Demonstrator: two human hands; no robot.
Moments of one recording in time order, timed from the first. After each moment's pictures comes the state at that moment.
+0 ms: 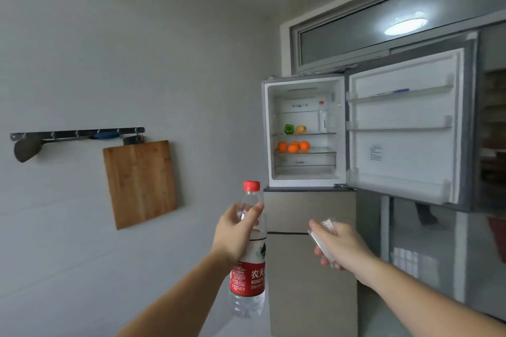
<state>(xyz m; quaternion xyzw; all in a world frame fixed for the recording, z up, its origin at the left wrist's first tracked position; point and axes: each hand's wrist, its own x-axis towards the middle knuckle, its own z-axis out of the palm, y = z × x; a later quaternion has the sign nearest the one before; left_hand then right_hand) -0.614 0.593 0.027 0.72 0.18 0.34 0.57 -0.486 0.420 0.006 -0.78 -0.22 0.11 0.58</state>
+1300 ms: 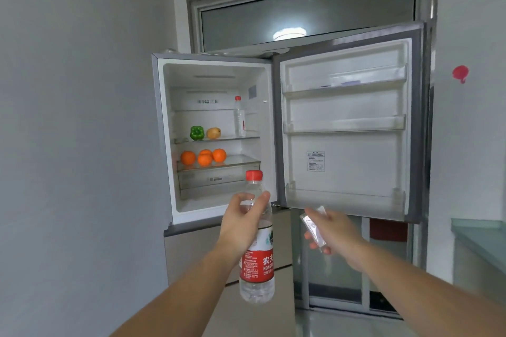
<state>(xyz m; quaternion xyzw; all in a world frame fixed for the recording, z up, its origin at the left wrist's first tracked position) -0.178 0.719 0.033 0.72 -0.02 0.18 0.67 -0.161 0.531 0.028 -0.80 -0.02 -0.04 0.60</state>
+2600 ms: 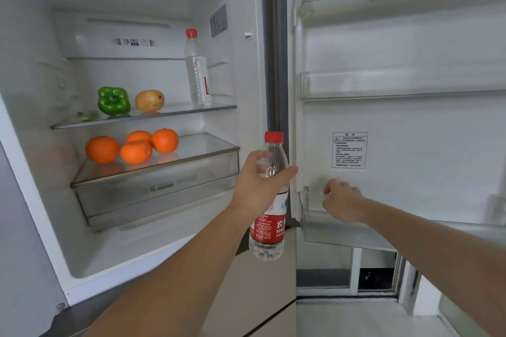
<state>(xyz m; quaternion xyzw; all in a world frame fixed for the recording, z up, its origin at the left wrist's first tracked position) 0.265 0.744 0.032 0.76 -0.12 0.08 0.64 0.303 0.538 -0.015 -0.97 0.07 -0.04 0.22</state>
